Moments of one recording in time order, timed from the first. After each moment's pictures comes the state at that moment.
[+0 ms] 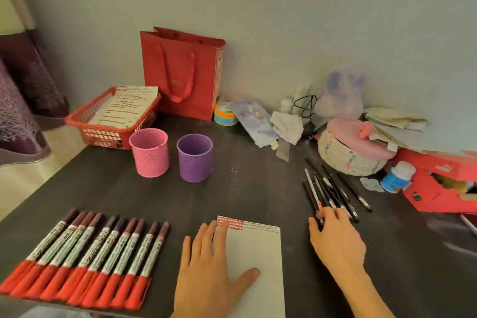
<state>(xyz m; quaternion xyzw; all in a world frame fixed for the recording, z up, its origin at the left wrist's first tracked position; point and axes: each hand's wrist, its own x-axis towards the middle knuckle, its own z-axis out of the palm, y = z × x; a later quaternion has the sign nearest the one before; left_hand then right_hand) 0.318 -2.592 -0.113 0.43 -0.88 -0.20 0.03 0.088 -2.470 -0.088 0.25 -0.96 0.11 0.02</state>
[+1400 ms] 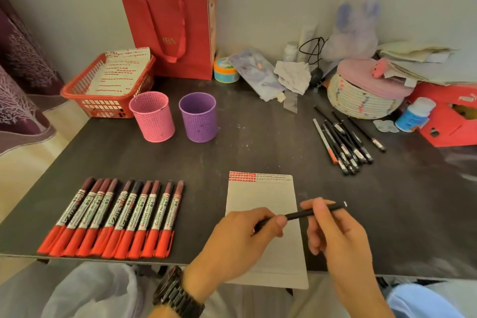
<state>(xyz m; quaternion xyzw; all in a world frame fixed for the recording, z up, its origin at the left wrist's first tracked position) 0.345 -2.571 -0.071 0.19 -0.87 -0.45 0.09 0.230 -2.431 -0.064 0.18 -0.68 0.68 -0.22</state>
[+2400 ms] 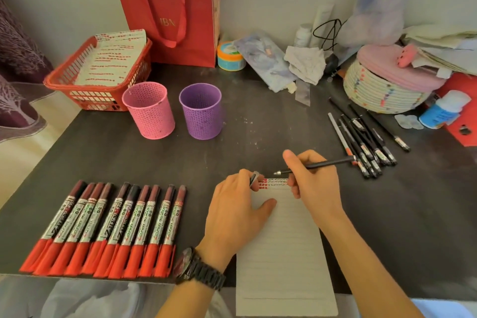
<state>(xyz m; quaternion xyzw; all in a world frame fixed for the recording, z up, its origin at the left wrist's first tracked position) 0.302 -2.628 -0.119 0.29 -0.89 -0.28 0.21 0.168 -2.537 -0.076 0.22 -0.73 0.61 -0.20</state>
